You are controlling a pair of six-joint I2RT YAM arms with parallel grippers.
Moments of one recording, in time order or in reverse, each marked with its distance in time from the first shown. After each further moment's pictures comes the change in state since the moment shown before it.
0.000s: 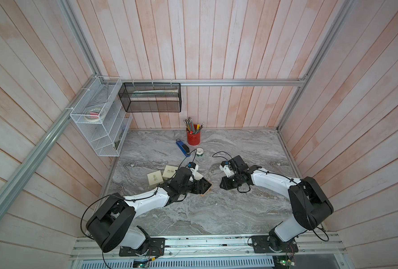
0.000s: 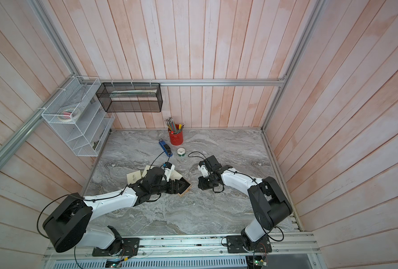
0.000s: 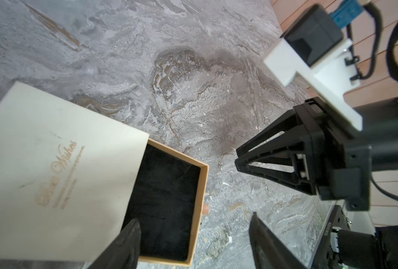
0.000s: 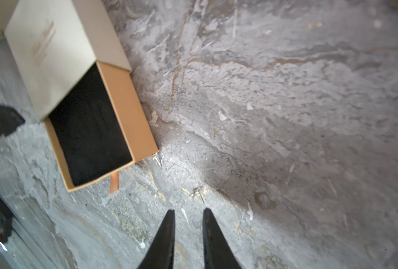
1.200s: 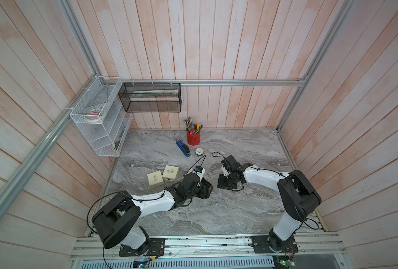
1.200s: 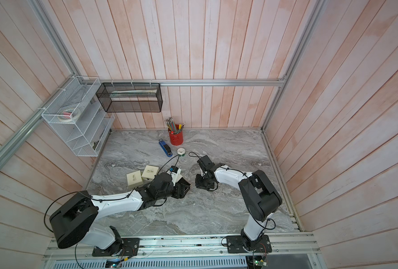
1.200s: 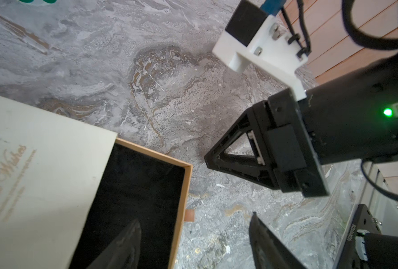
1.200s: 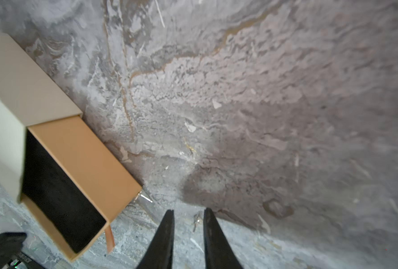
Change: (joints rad) left arm -0.113 0.053 0.001 0.056 -0.133 0.019; right arm 0.047 0.129 0.081 -0.037 0.056 0.333
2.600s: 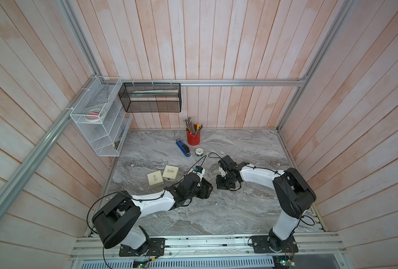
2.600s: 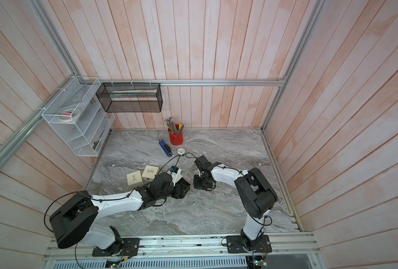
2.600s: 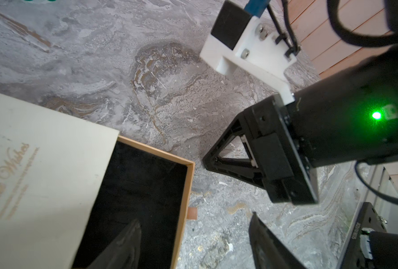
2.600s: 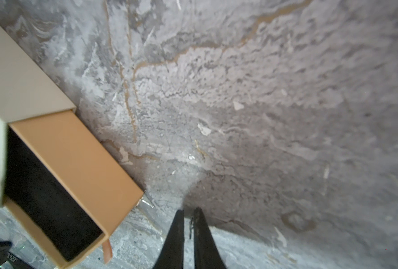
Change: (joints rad) left arm 0.000 0.000 0.004 -0.018 -0.003 0.009; right arm 0.023 0.048 0.048 -0.037 0.013 -0.030
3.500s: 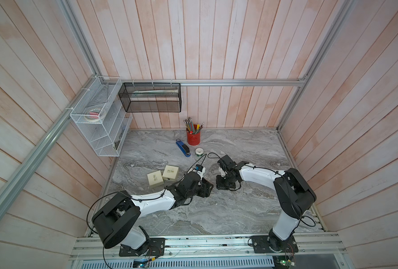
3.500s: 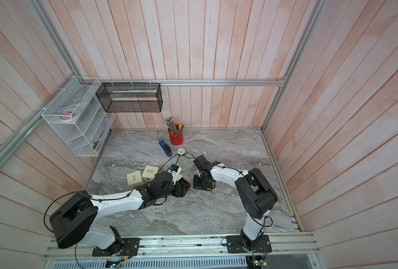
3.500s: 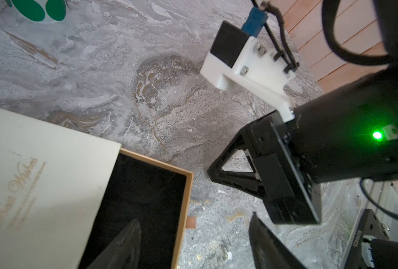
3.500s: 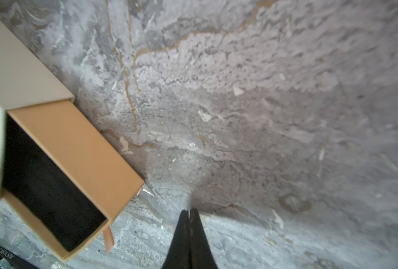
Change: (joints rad) left arm 0.000 0.000 0.023 0.000 -0.024 0.008; right arm 0.012 -0.018 0.025 -0.059 0.013 0.005
